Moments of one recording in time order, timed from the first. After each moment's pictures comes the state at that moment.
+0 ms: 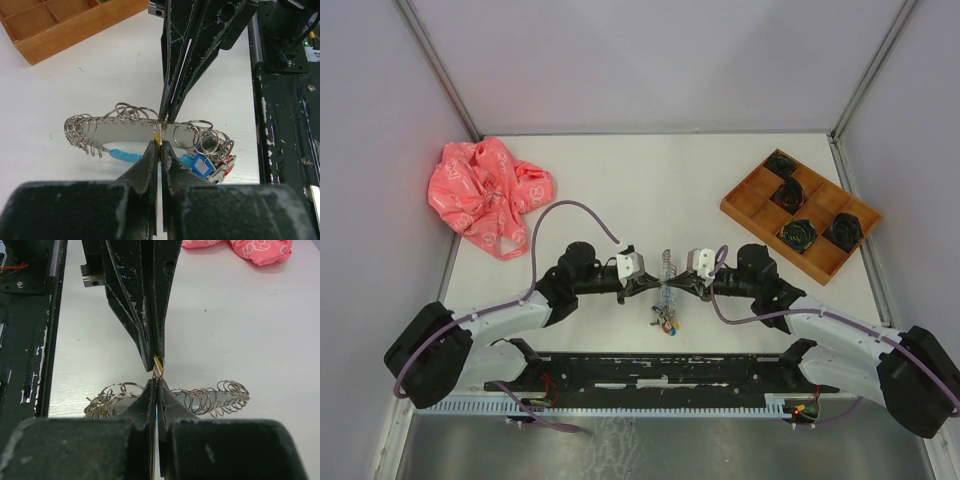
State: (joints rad) left arm -0.74 1.18 0.42 0.52 0.66 0.23; right arm 0.69 1.04 0.39 0.40 -0.67 -0.36
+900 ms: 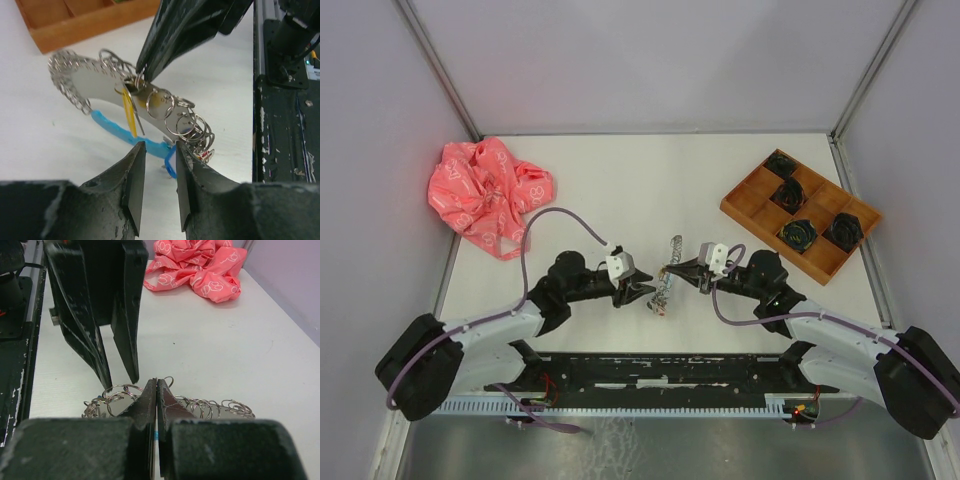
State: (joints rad) left arm -0.74 1.16 0.34 0.61 0.60 0.12; right arm 0.69 1.03 0.32 0.72 -0.60 -0.23
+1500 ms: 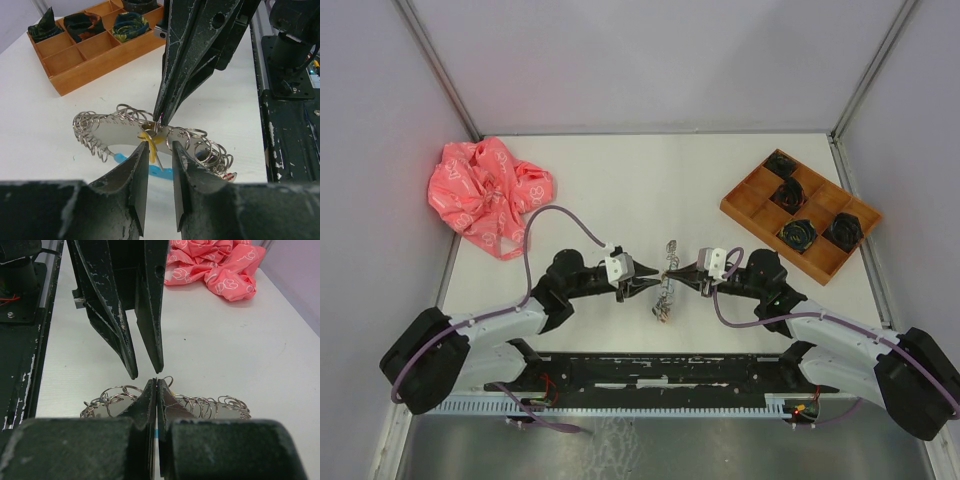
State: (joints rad) left arm -0.74 1.13 0.34 0.74 0.63 0.18; right arm 0.68 1.02 0.32 0.67 -0.67 -0.28
